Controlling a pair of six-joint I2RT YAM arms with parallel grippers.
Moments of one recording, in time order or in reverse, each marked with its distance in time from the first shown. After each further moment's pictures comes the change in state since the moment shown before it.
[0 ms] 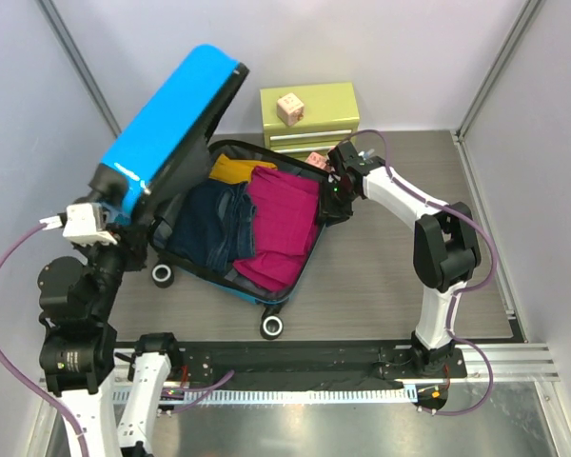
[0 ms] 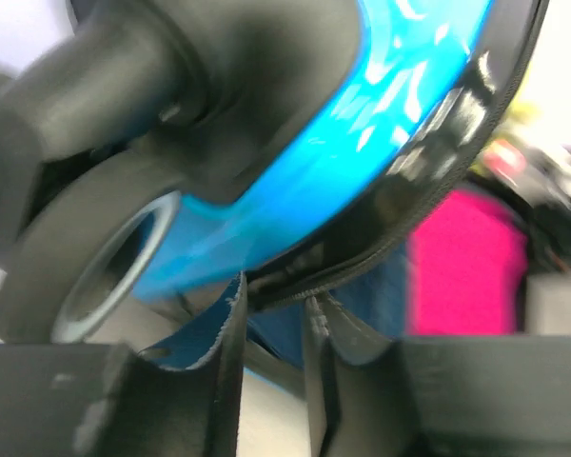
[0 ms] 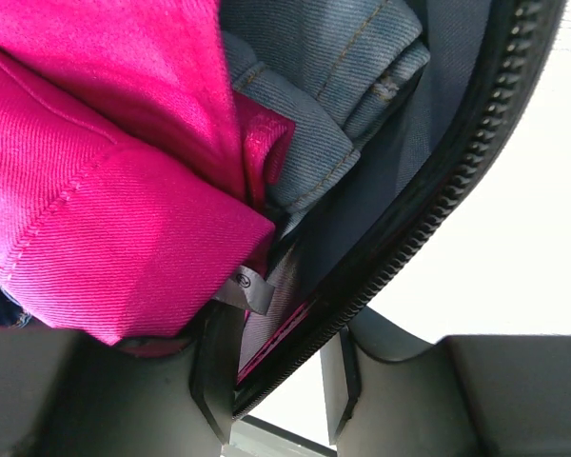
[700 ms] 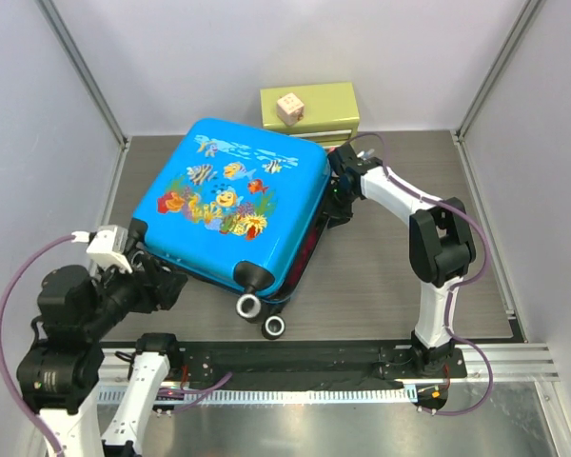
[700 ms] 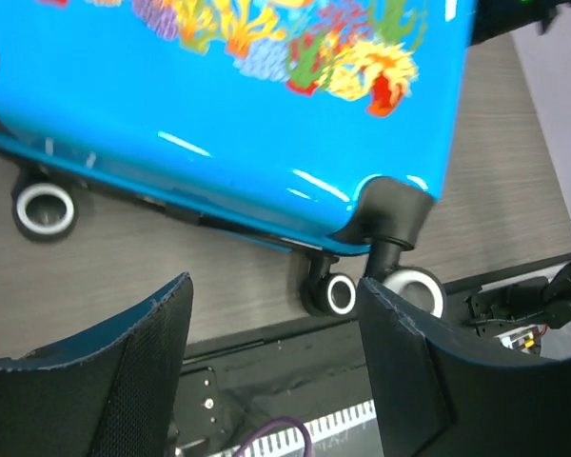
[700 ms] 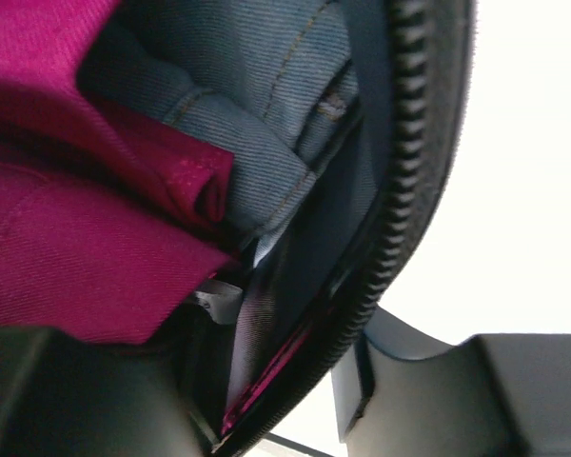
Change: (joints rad) left arm -0.111 0.031 0.206 -0.544 0.287 -0.102; right arm -0.011 0.048 0.008 0.006 0.013 0.039
